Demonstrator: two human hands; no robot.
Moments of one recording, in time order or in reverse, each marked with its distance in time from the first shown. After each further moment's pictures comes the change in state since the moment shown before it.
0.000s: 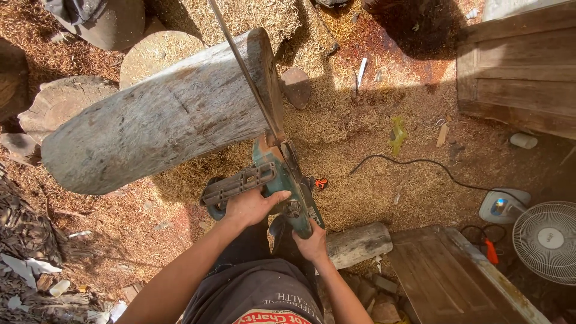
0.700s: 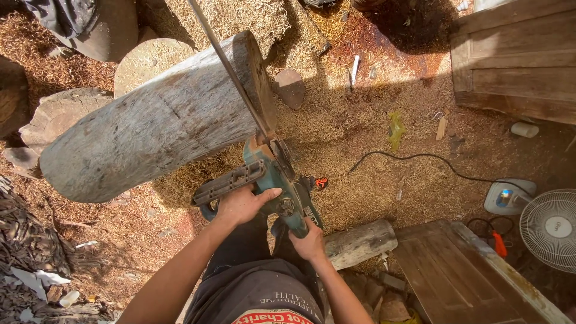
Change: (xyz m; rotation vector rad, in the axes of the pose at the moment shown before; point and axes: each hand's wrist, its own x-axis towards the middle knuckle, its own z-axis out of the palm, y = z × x) left_hand -0.005 0.000 -0.011 -0.107 0.068 0.016; right_hand -0.002 -0.004 0.002 -0.095 0.026 0.029
